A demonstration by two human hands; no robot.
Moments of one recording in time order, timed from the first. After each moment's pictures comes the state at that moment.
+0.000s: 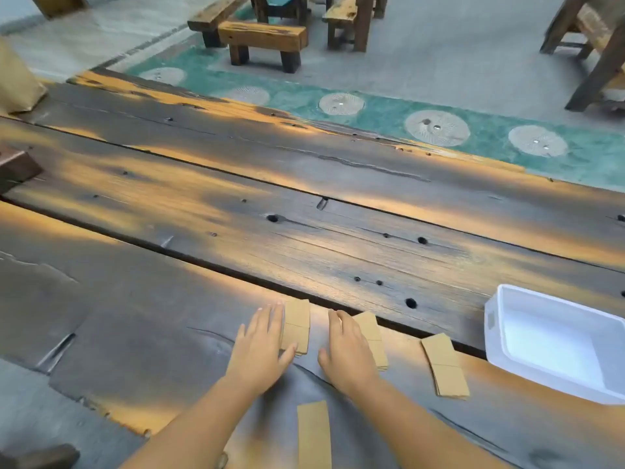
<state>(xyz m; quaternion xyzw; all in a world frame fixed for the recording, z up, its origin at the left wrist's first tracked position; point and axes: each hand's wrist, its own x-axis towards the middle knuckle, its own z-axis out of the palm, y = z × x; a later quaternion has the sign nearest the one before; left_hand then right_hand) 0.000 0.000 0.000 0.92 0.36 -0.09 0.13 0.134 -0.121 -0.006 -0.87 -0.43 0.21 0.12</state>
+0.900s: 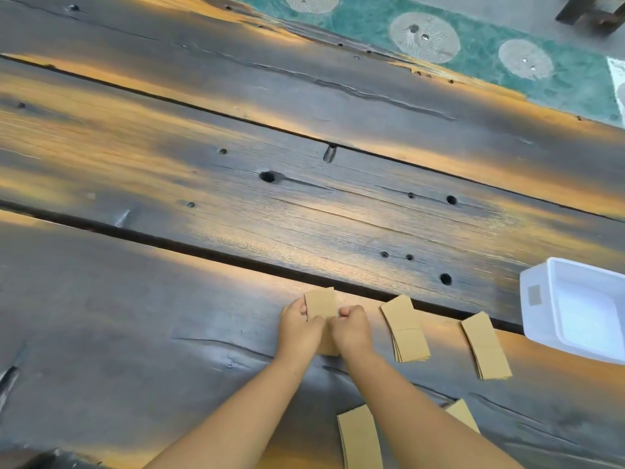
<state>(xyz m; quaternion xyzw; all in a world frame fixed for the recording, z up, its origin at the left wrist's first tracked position) 0.061 0.066 -0.065 0.58 0.54 -0.03 0.60 0.129 -0.002 -0.095 -0.86 0.10 0.38 0.32</state>
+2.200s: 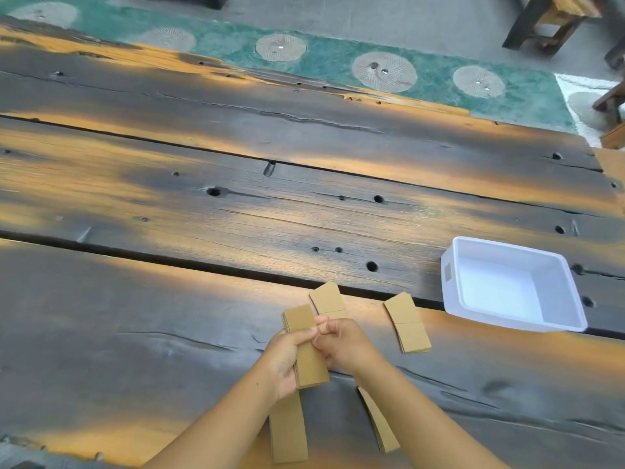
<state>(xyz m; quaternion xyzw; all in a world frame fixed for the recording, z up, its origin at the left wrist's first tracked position) 0.075 -0.067 -0.009 0.31 0.46 -0.06 0.83 0.163 -0.160 -0.003 -0.73 -0.04 0.53 0.44</state>
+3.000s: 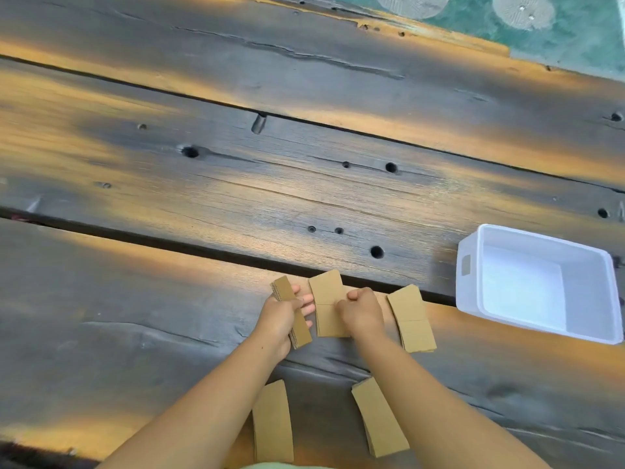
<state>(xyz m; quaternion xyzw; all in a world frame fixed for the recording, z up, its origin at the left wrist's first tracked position) 0.141 -0.039 -0.080 0.30 0.58 -0.02 0.76 0.240 -0.146 -0.086 -0.86 0.09 0.41 0.29</state>
